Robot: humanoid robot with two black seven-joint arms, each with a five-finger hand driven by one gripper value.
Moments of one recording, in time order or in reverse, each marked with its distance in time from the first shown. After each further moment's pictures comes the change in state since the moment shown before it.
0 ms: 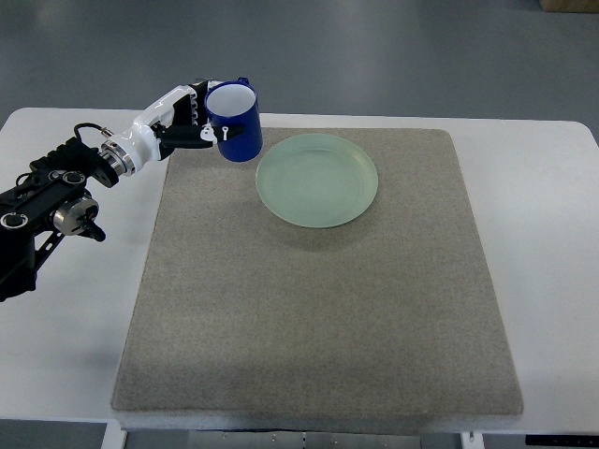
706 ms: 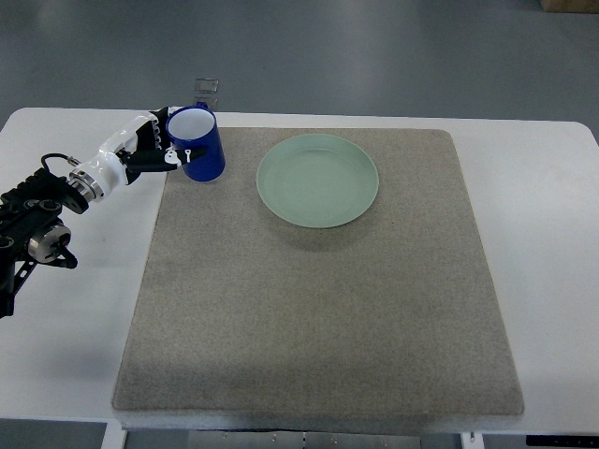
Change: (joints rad) left arm 0.067 -0.029 0.020 0.145 0.003 -0.028 -0.108; right arm 0.000 0.000 0.000 0.000 0.000 0.000 0.000
